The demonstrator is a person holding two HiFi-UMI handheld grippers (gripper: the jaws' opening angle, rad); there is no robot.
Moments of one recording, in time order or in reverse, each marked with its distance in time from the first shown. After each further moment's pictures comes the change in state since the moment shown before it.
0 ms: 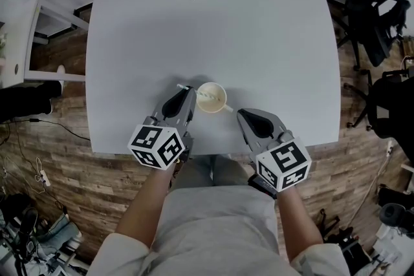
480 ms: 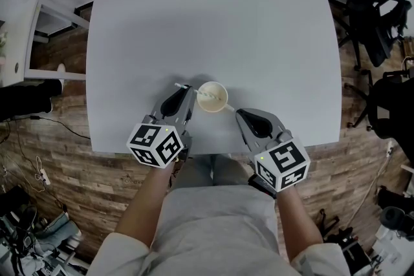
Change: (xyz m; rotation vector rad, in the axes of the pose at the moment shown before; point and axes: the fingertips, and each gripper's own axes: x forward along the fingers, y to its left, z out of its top) left arm -0.002 0.008 -0.002 -0.012 0.007 0.010; right arm 0.004 0.005 -0.001 -0.010 0.008 0.011
